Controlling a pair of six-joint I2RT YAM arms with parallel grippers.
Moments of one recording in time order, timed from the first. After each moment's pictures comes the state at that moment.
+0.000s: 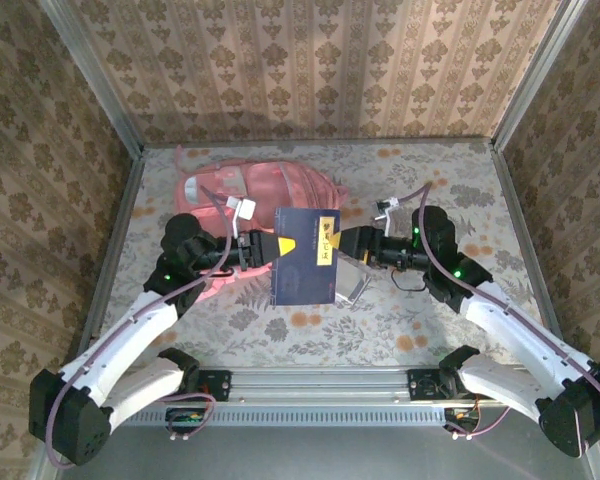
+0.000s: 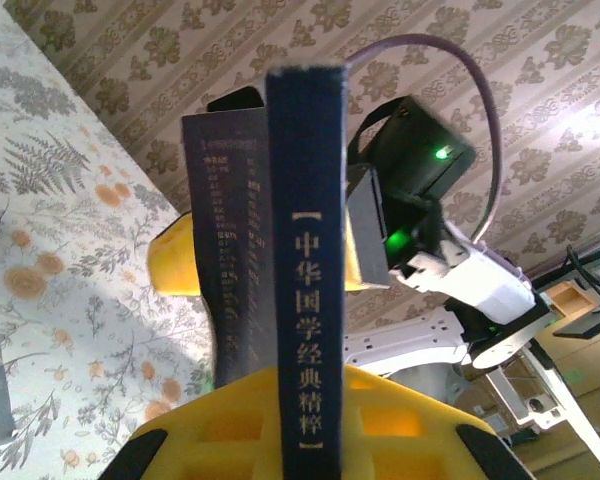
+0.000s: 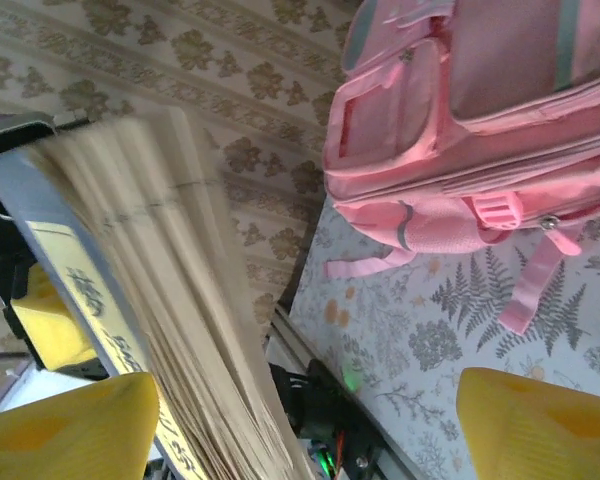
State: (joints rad) left arm -0.54 0.94 0.67 0.32 0.97 -0.94; right arm 0.49 0.98 0.74 -0.03 -0.66 0.95
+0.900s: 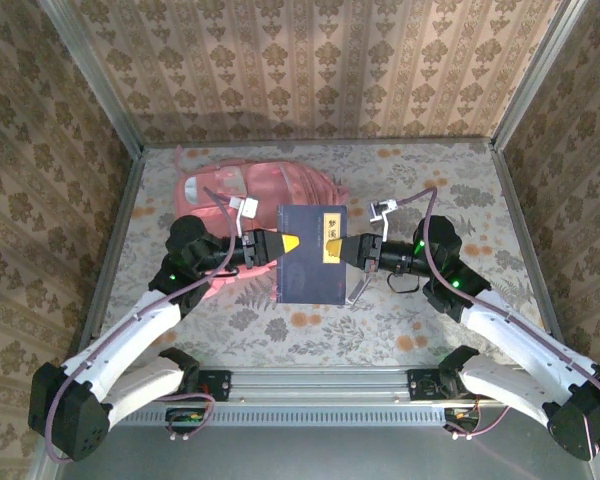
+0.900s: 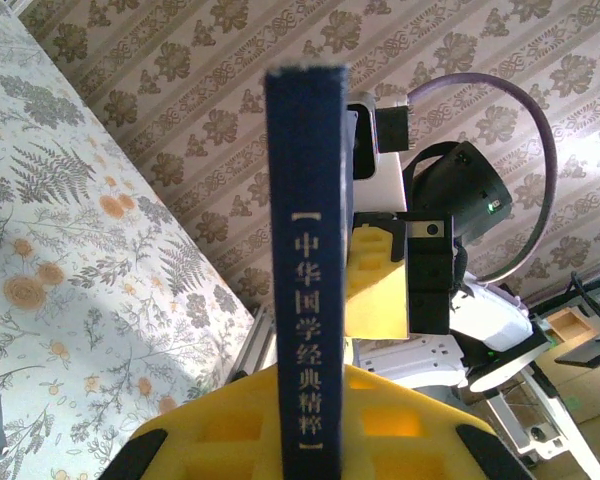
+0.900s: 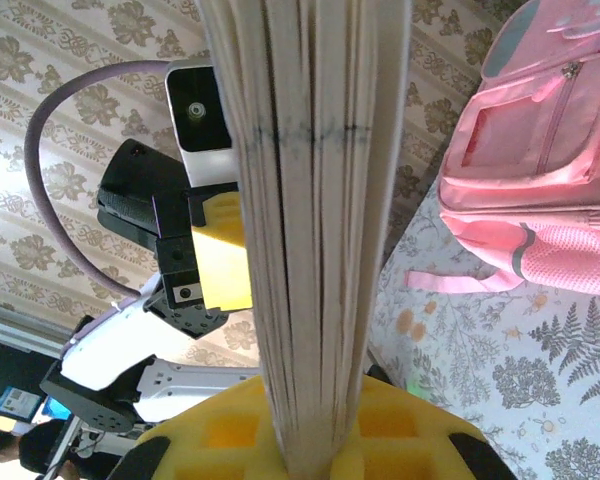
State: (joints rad) left arm -0.57 0.96 0.66 0.36 0.90 -0.97; right arm 0.56 0.93 0.71 0.17 -0.69 0.96
